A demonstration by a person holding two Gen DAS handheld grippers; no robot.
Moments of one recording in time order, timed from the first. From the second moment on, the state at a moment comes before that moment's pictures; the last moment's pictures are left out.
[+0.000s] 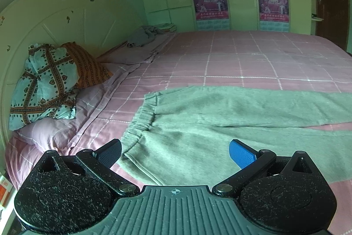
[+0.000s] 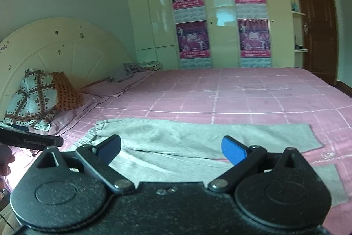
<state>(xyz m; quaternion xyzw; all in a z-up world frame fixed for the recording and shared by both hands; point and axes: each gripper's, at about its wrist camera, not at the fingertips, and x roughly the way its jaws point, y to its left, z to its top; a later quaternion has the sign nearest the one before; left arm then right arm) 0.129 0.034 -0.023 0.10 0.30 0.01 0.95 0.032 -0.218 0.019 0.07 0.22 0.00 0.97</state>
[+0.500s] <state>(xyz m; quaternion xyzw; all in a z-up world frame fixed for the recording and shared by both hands) 0.227 0.057 -0.046 0.08 0.33 0.03 0.94 0.125 -0.185 0.008 0.03 0.24 0.05 0.97</state>
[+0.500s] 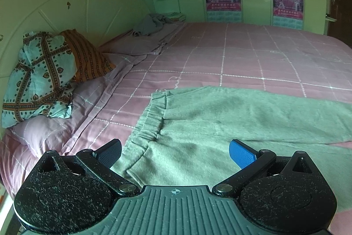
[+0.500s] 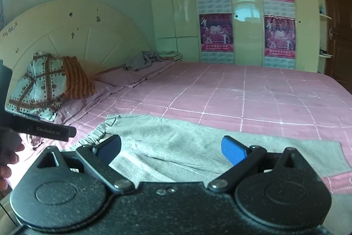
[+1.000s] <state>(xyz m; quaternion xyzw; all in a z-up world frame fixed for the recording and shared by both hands) 0.350 0.066 -0.115 0.09 0.39 0.04 0.91 0.245 -0.173 -0.042 0.01 0.29 0.09 0.95</state>
